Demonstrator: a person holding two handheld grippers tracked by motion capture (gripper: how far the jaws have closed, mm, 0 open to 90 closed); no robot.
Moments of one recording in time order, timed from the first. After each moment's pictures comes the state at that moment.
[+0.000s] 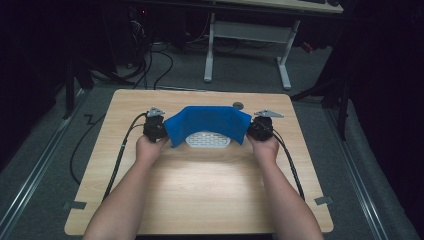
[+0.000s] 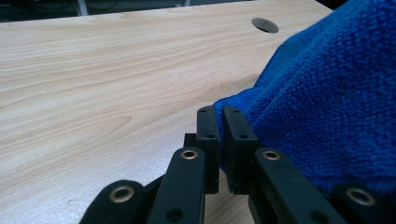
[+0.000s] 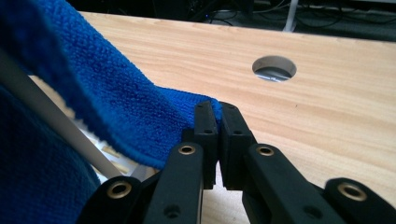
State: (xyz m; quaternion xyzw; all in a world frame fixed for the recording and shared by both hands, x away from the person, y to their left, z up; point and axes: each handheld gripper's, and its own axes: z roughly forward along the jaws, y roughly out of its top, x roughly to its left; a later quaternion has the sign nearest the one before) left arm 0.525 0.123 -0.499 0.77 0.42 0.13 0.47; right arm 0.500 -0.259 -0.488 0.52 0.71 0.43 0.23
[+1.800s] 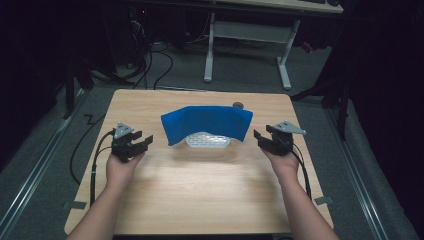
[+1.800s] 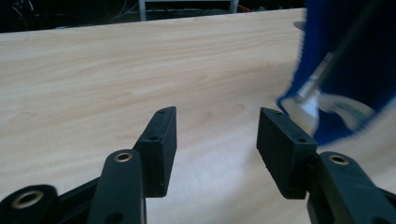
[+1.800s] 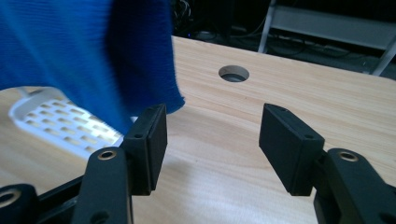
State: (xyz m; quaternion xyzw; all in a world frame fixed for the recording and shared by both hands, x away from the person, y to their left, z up) left arm 0.431 0.199 -0.485 0.73 0.45 0.22 0.46; right arm 0.423 -0.293 -0.459 0.48 0.70 0.43 0.30
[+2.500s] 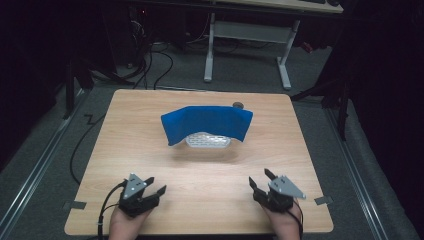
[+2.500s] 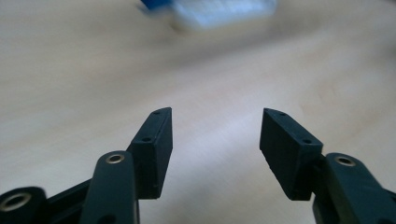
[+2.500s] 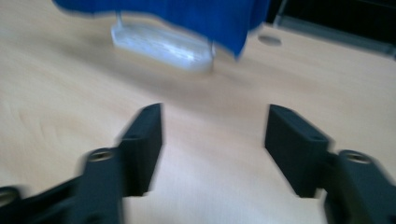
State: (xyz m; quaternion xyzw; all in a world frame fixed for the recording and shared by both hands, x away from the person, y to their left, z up) left arm 0.296 0.149 -0.516 0.79 0.38 0.19 0.45; right arm 0.271 -0.261 -0.502 0.45 0.73 0.41 0.33
